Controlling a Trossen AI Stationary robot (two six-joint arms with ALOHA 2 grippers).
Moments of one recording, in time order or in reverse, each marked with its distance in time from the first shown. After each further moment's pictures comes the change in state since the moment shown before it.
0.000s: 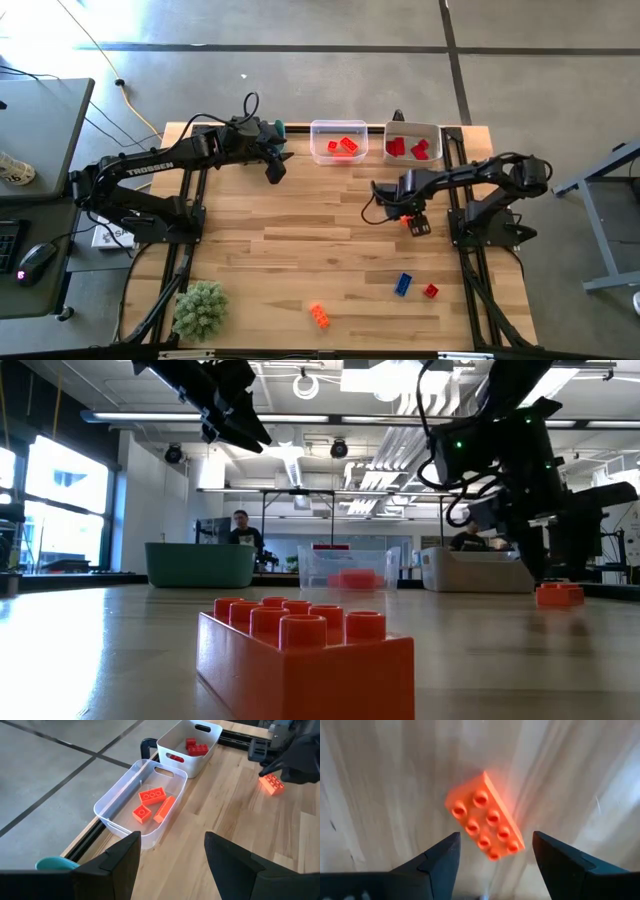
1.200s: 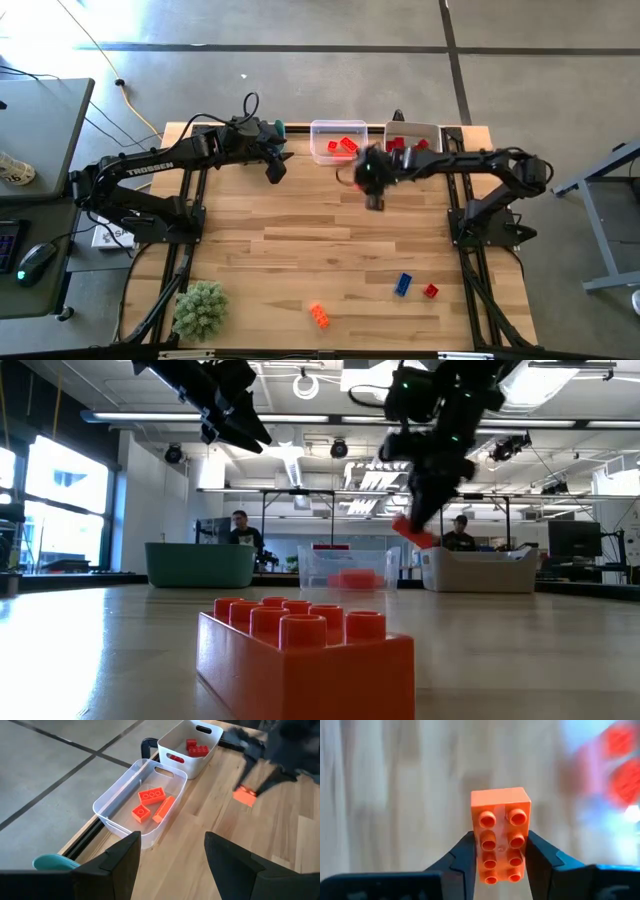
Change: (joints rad) left arm 0.000 0.000 0.000 0.000 0.000 -0.028; right arm -0.113 0.001 0.219 0.412 -0.002 0.109
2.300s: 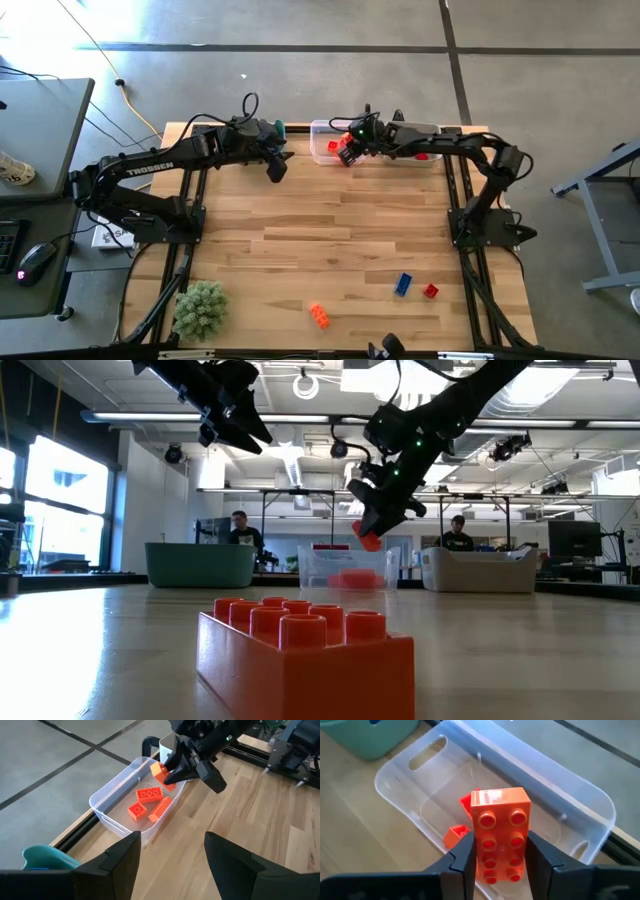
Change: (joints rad) left arm -0.003 0.000 0.000 0.000 0.002 -0.089; right arm -0.253 0.205 0.090 0.434 0.146 0.450
